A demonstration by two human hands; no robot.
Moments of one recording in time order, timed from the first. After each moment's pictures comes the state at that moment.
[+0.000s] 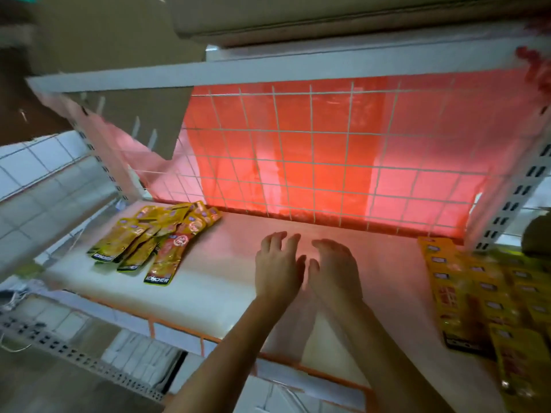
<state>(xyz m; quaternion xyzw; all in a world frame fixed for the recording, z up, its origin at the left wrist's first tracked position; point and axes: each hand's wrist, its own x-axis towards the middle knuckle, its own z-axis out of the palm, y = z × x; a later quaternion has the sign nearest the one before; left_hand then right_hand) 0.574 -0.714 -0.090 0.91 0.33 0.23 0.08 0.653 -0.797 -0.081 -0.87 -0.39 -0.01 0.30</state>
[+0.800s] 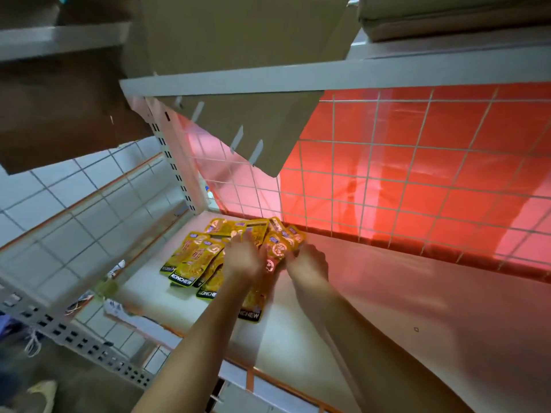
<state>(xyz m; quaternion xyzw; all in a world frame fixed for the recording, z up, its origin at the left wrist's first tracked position) 0.451 -0.463 -0.080 0.85 0.49 0.12 0.11 0.552 -0.544 -0.092 -0.86 -0.29 0.23 0.35</state>
